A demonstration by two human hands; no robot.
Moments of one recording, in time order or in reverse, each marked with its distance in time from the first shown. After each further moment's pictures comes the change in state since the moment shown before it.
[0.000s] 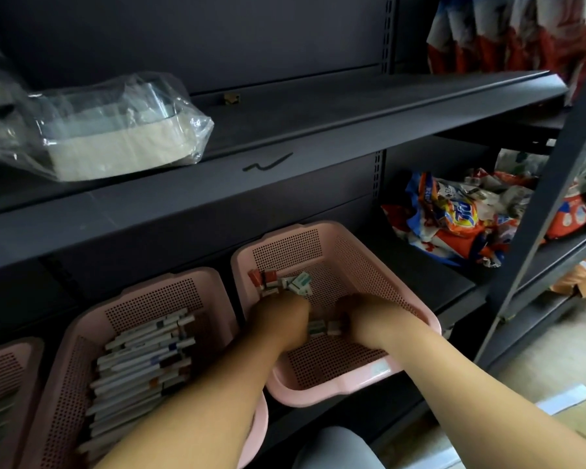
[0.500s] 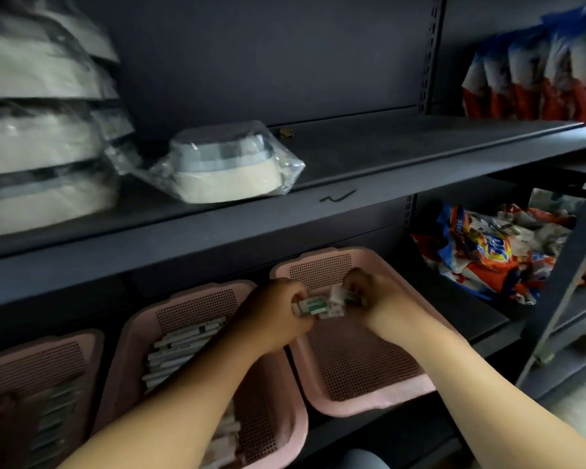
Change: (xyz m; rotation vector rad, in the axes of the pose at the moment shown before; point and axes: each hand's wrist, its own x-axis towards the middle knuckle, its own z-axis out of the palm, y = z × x) left_hand -0.072 -0.050 -0.069 -0.546 0.281 -0.097; right_hand -0.027 -0.056 -0.050 0.318 0.325 -0.093
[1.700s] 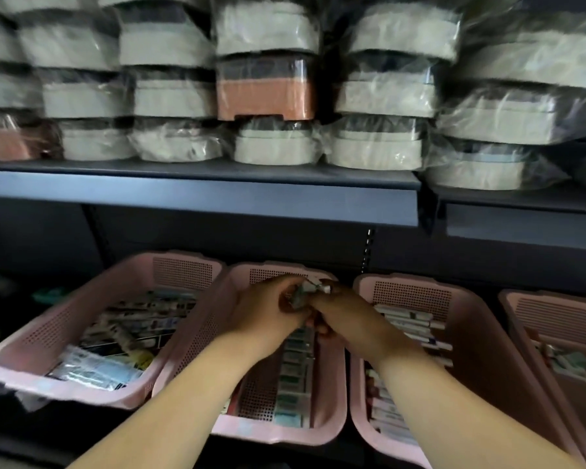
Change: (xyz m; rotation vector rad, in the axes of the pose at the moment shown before) left_hand -0.271 -0.192 -0.160 -0.175 0.524 -0.456; right_hand -0.041 -0.343 0.213 0.761 -0.618 -0.211
